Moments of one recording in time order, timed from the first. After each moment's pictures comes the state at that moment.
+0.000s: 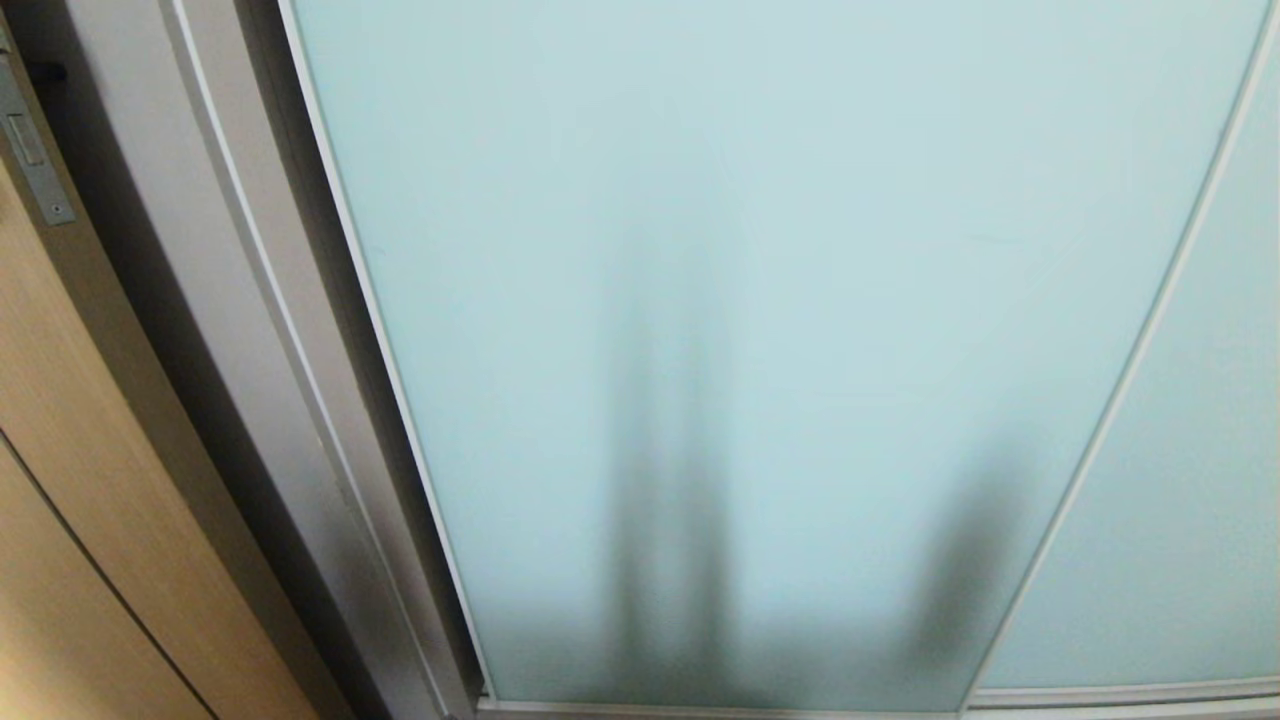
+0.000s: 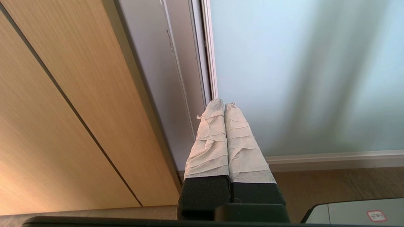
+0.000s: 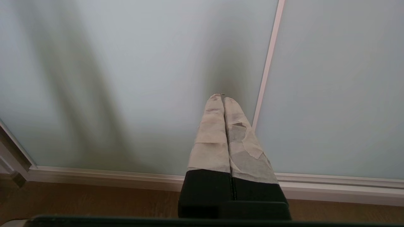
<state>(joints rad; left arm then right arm) -0.01 0.00 -0.03 0.09 -0.05 0.11 0.00 0.00 0.00 -0.01 0.00 0.02</state>
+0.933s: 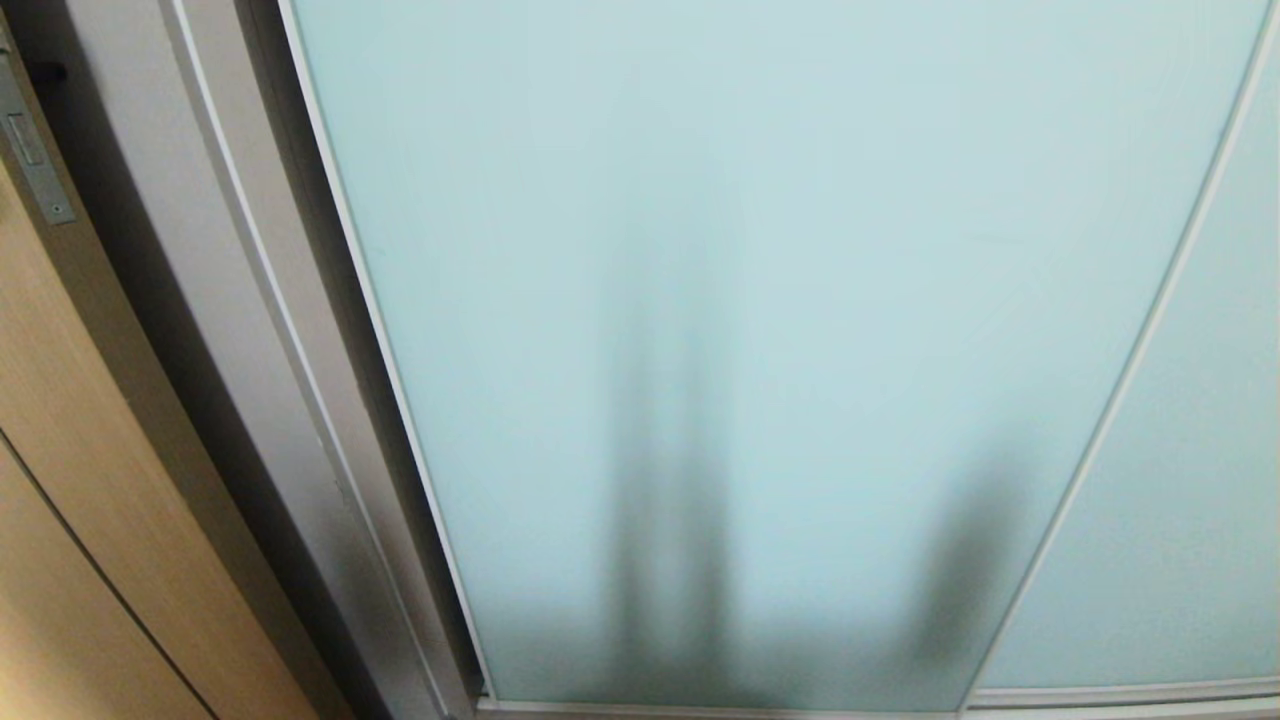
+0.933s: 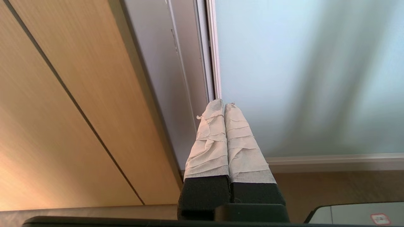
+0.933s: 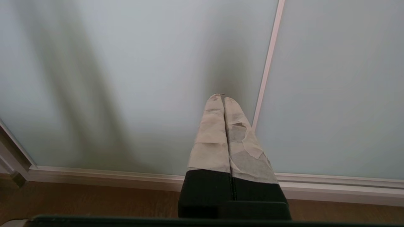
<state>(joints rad) -0.01 0.00 -0.04 0.09 -0.02 0.11 0.00 0.00 0.00 -0.01 0.00 0.02</state>
